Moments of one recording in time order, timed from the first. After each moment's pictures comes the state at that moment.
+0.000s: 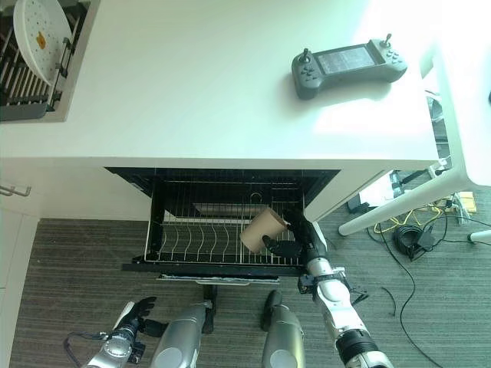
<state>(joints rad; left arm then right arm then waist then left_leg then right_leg) -0.09 0.31 -0.28 1.05 0.00 -0.07 0.19 -0.19 -0.39 0.23 0.59 0.33 -0.33 0.00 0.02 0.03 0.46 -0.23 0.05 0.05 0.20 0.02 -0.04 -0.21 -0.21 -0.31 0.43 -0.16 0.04</state>
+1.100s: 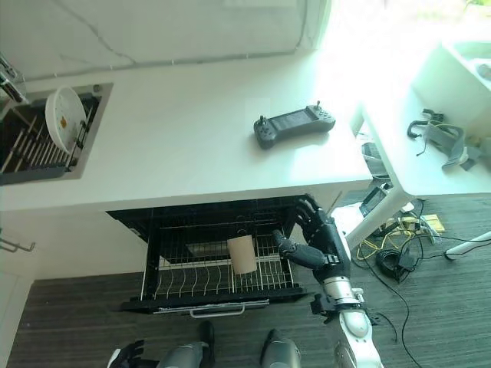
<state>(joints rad) 0.08 0.24 -0.15 1.09 -0.11 -0.07 0.21 0.13 -0.41 0.14 0.15 0.66 -0.46 0.10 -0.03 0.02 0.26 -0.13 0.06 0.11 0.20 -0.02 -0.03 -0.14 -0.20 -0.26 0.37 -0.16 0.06</state>
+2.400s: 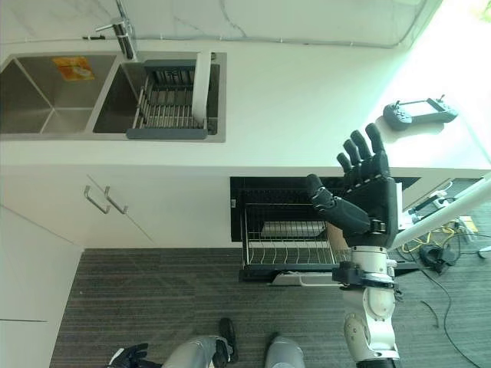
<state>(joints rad) 0.02 0.30 -0.13 1.15 -0.07 -0.02 0.10 -0.02 -0.41 0.02 -0.09 0.67 -0.53 0.05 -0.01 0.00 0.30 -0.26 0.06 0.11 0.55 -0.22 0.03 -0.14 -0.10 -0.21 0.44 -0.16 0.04</state>
